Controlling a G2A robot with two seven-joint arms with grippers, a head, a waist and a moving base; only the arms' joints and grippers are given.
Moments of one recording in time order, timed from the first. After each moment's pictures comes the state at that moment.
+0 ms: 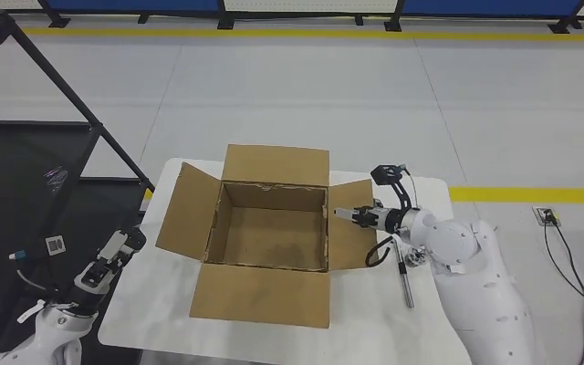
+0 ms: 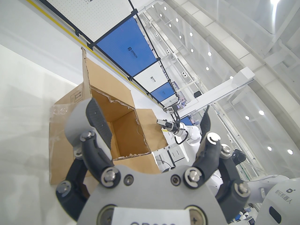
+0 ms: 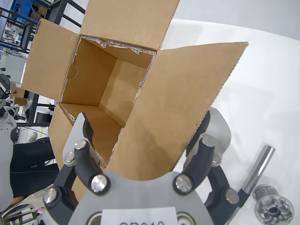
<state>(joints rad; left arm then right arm) 1.47 -1.18 -1.96 -1.77 -0.21 -0.51 -0.66 -0.78 -1.33 1.39 -1.43 -0.65 -0.18 1.02</state>
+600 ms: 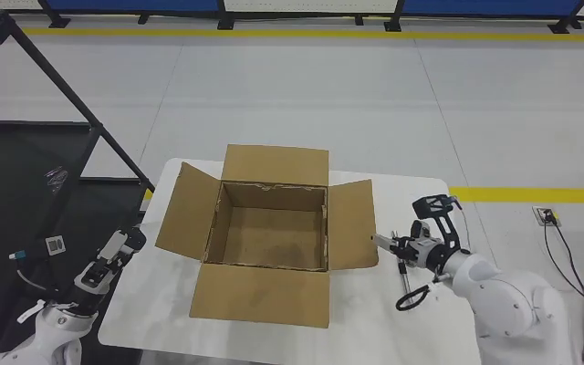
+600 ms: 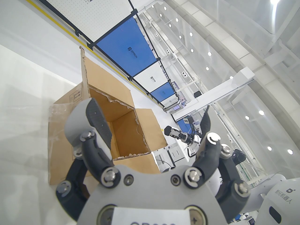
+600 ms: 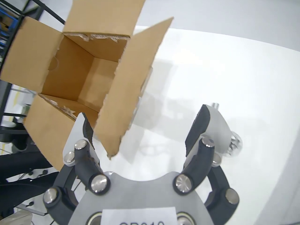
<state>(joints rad) 1.47 -1.18 -1.96 -1.77 -0.21 -0.51 -0.66 -1.20 -1.26 1.59 -2.00 -0.90 -0.08 1.08</state>
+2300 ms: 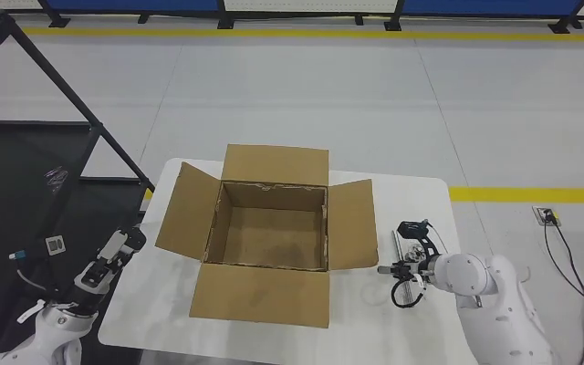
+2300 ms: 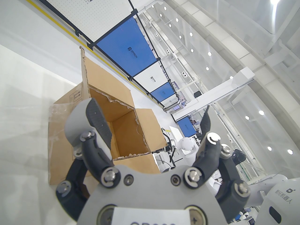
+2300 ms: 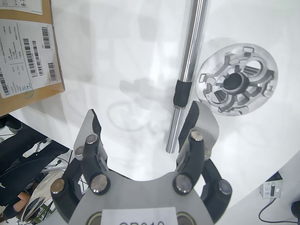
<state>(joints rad) 1.47 -1.18 -1.96 -1.77 -0.21 -0.51 -0.66 -0.97 -1.23 1.48 -1.42 -0.89 -0.05 1.27</state>
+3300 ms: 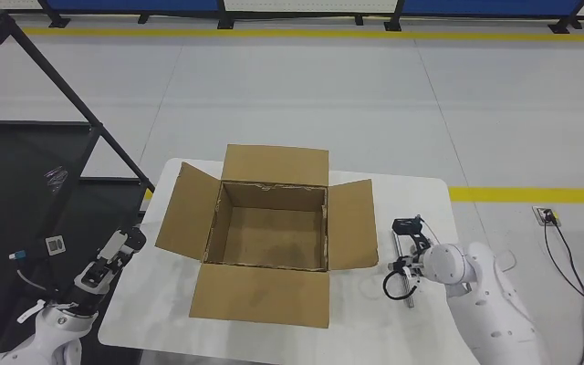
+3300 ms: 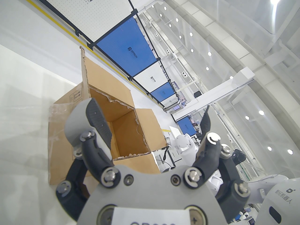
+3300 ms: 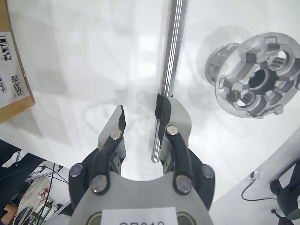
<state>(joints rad) 1.47 -1.18 -1.96 -1.77 -0.21 -0.51 -0.66 -0.87 -1.22 1.35 -1.32 -1.02 0.03 1.26</state>
